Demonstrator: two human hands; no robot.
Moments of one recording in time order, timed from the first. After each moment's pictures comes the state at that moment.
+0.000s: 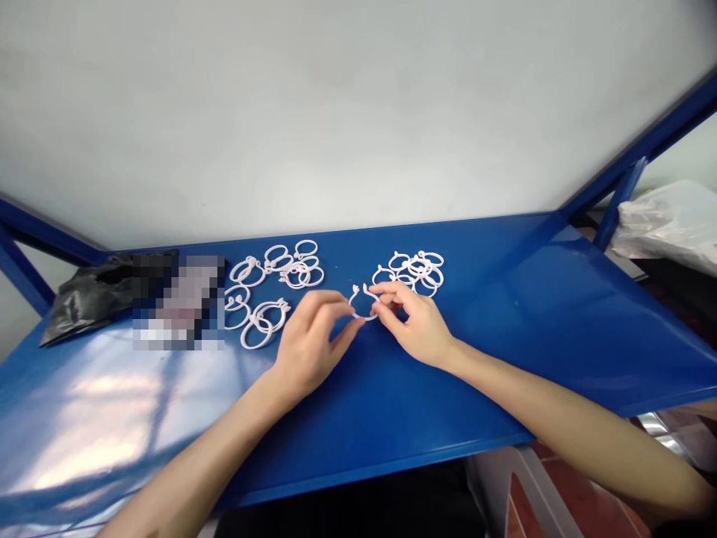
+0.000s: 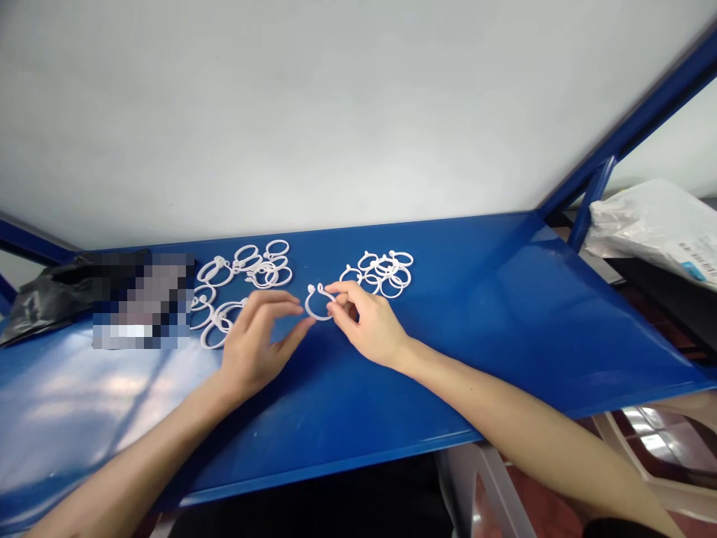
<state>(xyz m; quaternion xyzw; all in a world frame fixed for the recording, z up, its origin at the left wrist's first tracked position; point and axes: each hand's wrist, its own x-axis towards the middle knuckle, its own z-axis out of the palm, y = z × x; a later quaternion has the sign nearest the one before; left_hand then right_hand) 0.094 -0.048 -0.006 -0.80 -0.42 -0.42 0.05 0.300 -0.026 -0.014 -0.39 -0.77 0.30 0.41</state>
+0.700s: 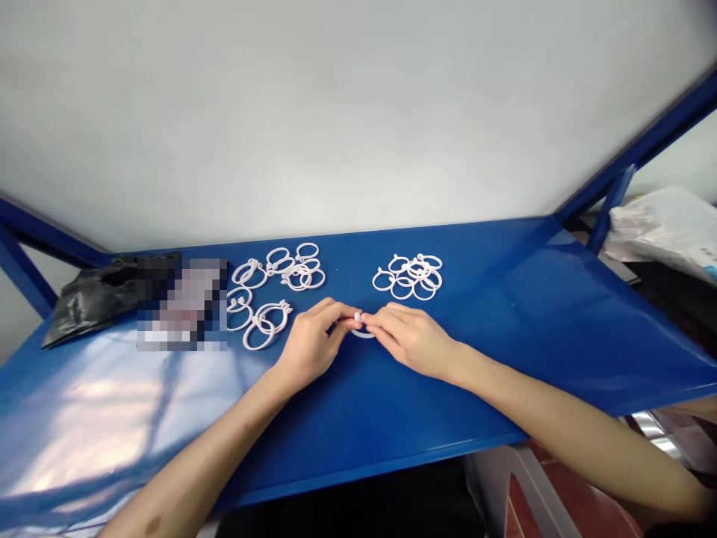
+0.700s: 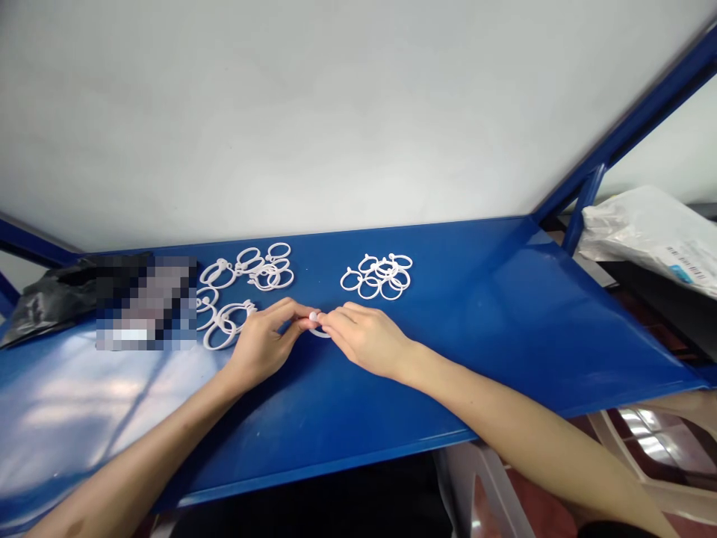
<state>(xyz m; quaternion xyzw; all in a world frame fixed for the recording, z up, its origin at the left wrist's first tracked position) 0.092 -0.042 -0.014 -0.79 -0.45 -0.38 -0.16 0.303 -0.029 -0.010 -0.26 -0.90 0.10 0.33</state>
